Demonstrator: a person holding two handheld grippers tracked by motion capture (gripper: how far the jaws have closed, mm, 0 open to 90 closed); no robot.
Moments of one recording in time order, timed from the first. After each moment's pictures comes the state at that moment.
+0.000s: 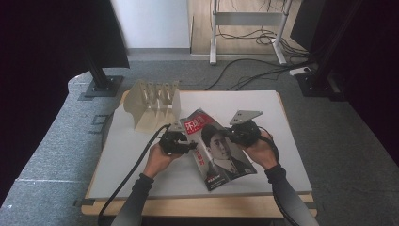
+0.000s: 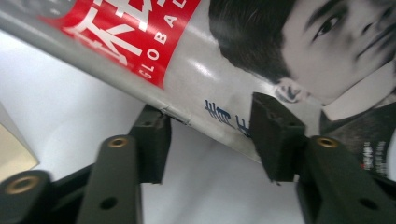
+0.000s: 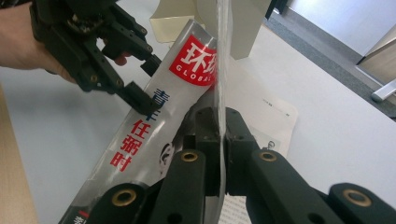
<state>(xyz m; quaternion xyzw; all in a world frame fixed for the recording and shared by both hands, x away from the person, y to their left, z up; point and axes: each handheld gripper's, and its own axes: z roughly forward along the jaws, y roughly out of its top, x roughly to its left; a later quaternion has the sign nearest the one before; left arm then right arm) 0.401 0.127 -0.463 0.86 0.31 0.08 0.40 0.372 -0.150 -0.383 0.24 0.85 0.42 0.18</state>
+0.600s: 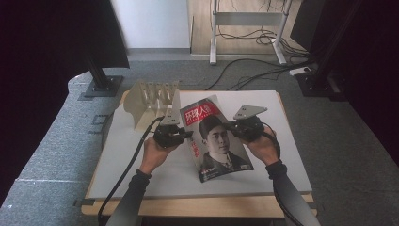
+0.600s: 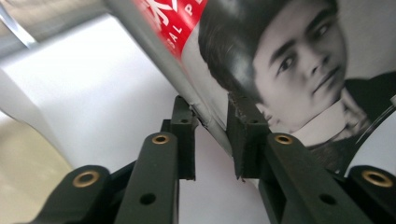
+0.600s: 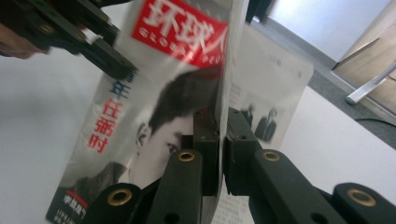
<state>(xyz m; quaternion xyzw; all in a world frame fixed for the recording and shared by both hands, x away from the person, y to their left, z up) 0.389 0.136 -0.413 0.83 0.30 0.15 0.45 0.382 -0.159 -0.376 0.26 0.84 0.43 0.22</state>
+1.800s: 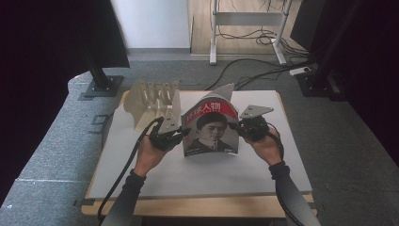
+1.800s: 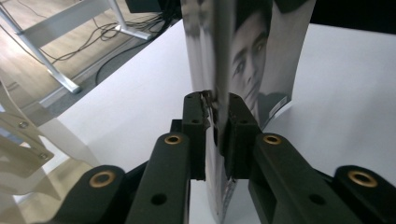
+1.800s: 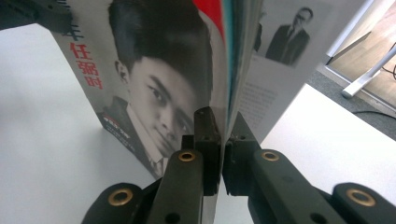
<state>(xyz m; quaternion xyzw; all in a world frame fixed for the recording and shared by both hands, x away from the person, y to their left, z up) 0.362 0.134 -0.383 0.84 0.23 0.22 0.43 0.387 -0.175 -0.385 0.27 0.83 0.44 0.21</state>
